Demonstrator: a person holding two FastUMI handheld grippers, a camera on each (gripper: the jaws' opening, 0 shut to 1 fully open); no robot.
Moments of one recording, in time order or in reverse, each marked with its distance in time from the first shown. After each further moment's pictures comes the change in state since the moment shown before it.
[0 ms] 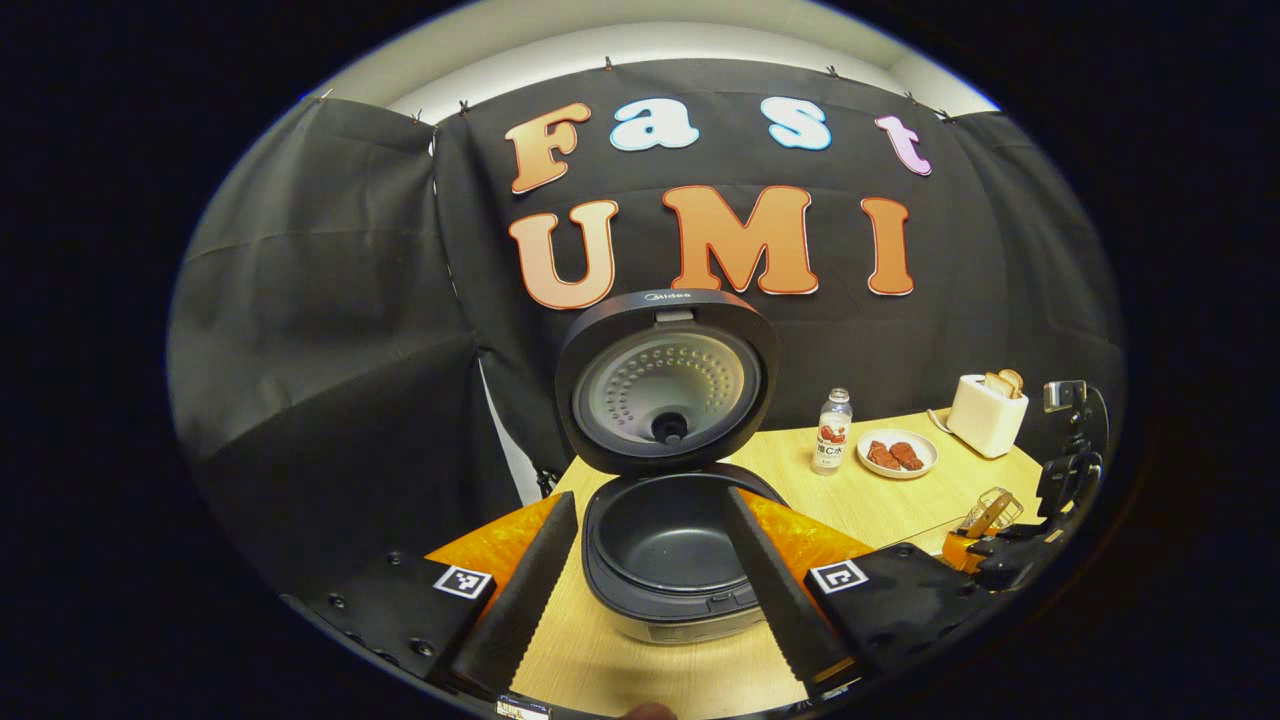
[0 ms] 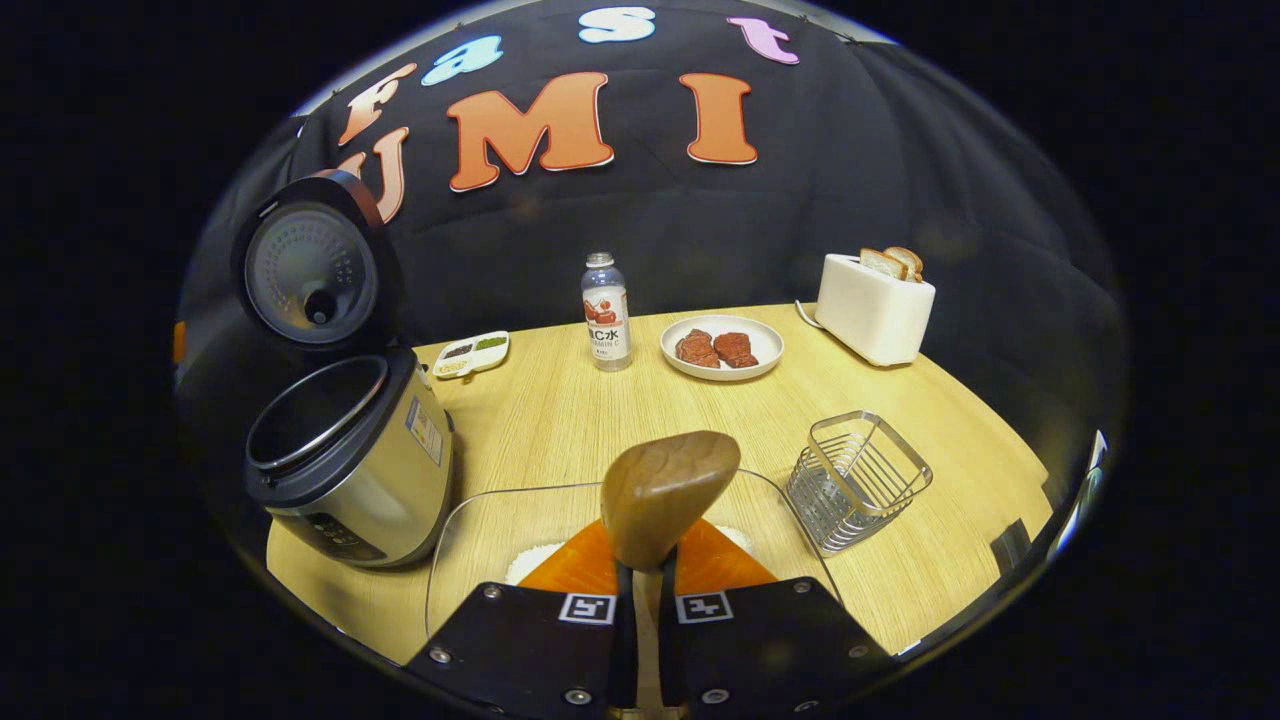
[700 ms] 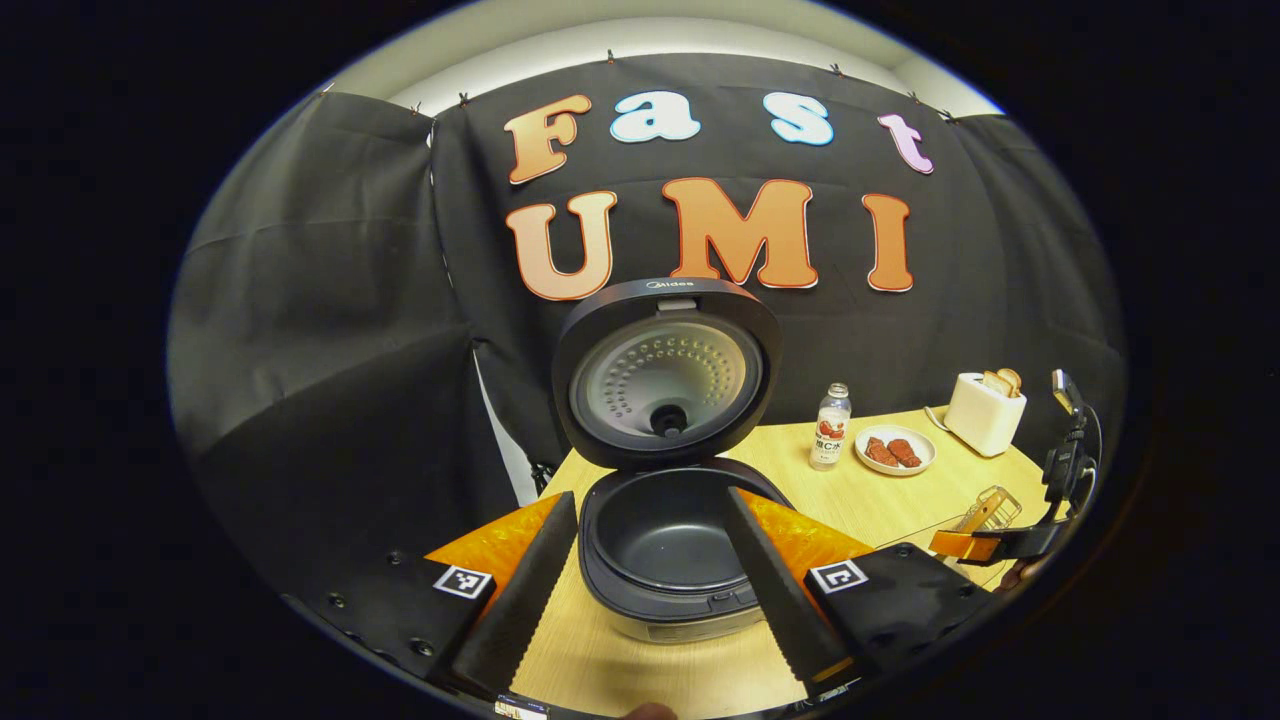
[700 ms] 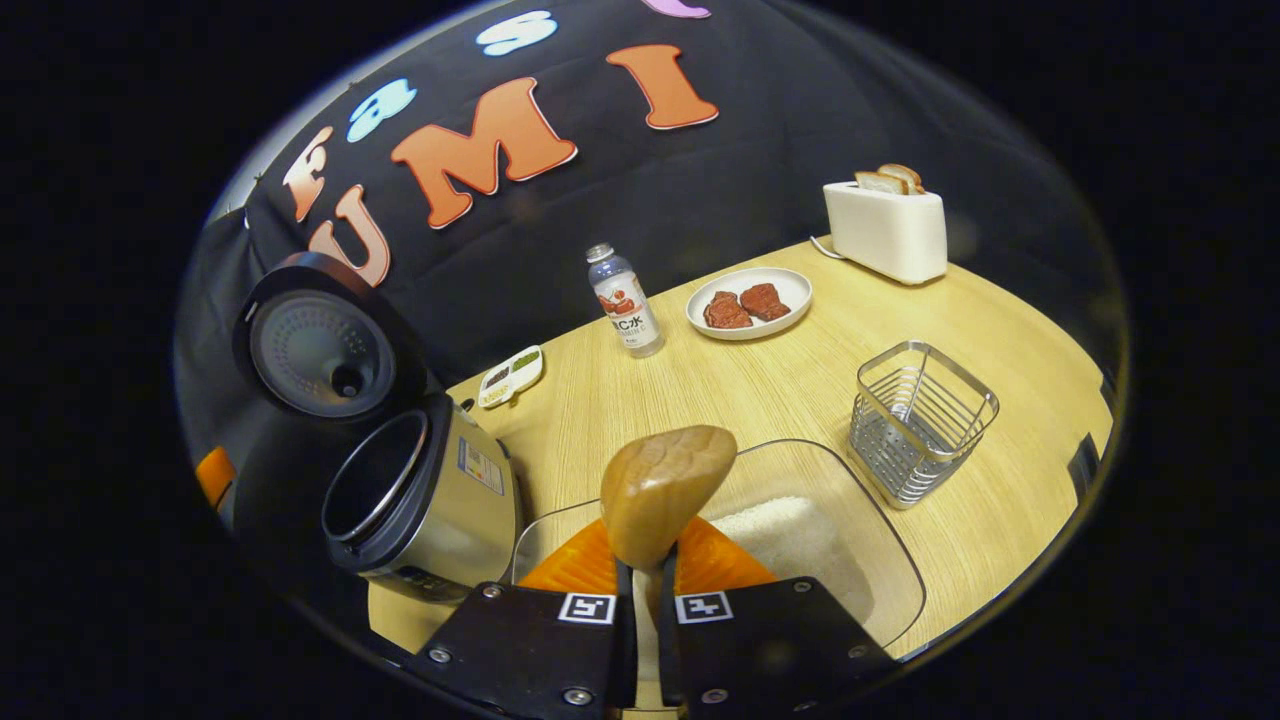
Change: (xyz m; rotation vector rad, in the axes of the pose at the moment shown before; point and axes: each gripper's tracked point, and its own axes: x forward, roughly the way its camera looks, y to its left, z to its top) left arm 0.008 0.001 -0.006 -0.009 0.018 -0.013; right arm -0.001 0.023 -0.001 0.296 0.100 0.148
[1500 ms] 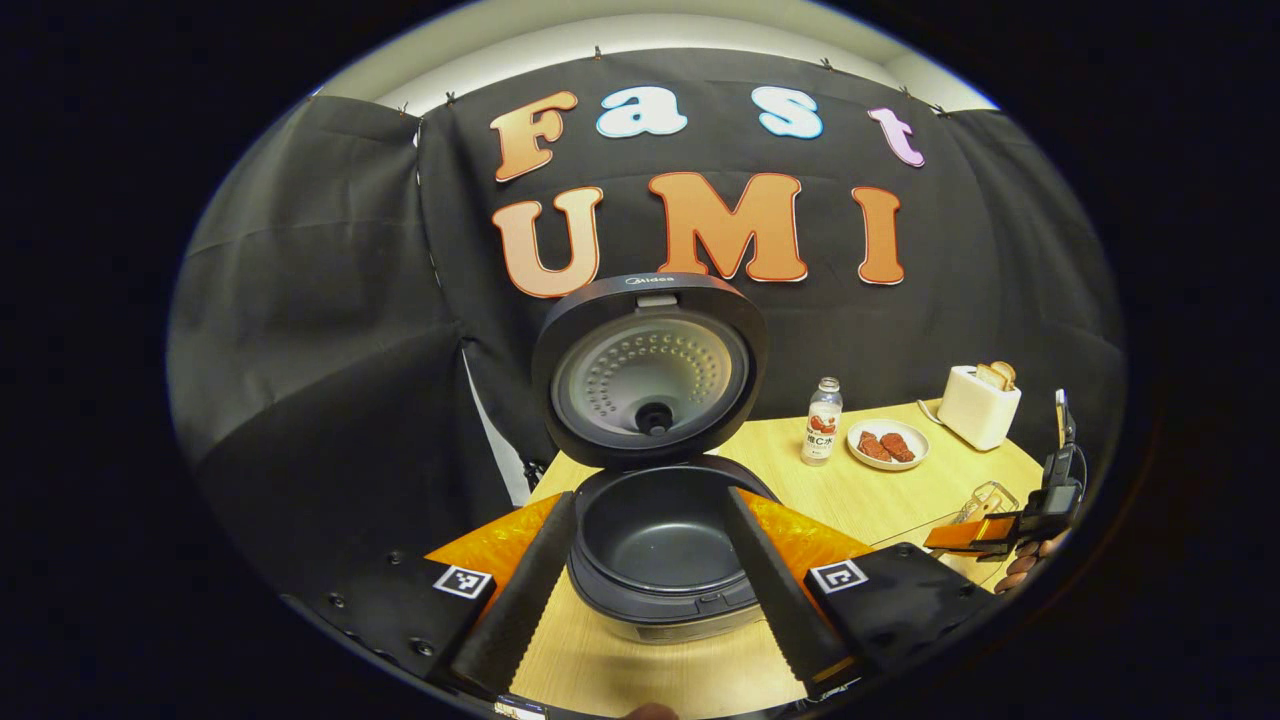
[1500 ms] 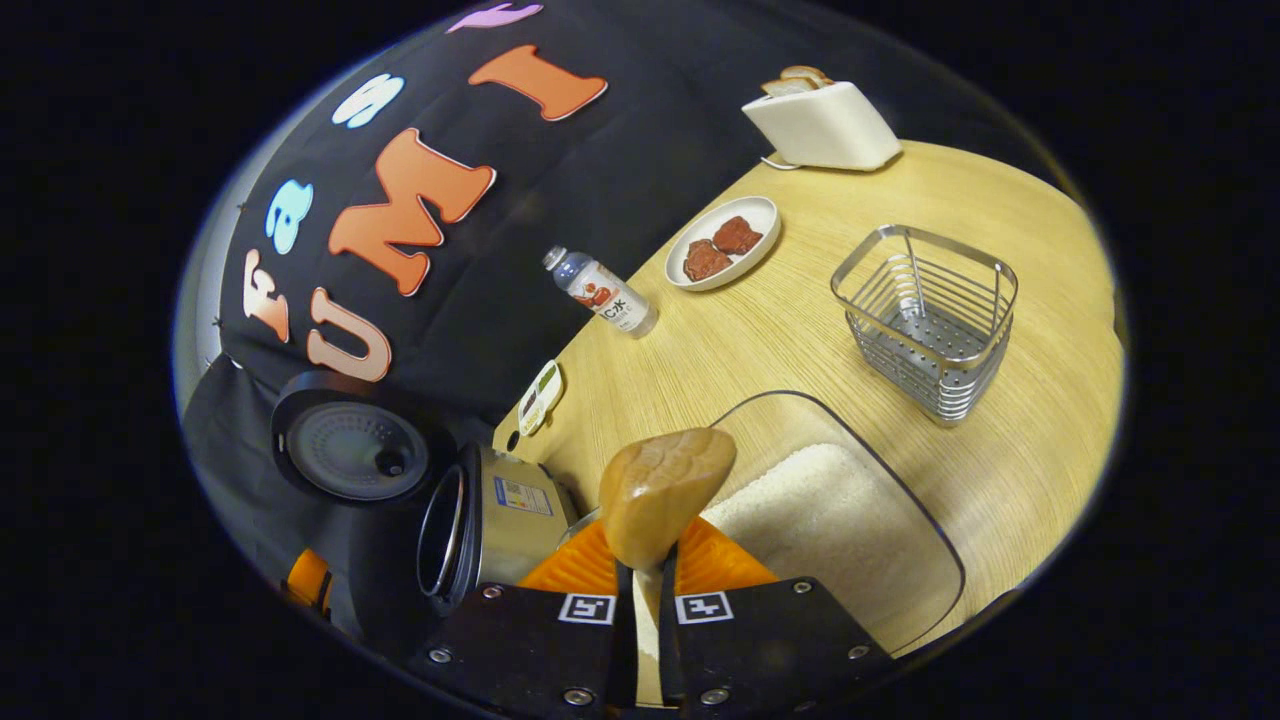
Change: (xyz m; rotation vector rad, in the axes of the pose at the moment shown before) left arm 0.005 -0.014 0.000 0.013 0.015 -0.022; right arm 0.000 -0.009 -0.010 0.434 0.133 0.151
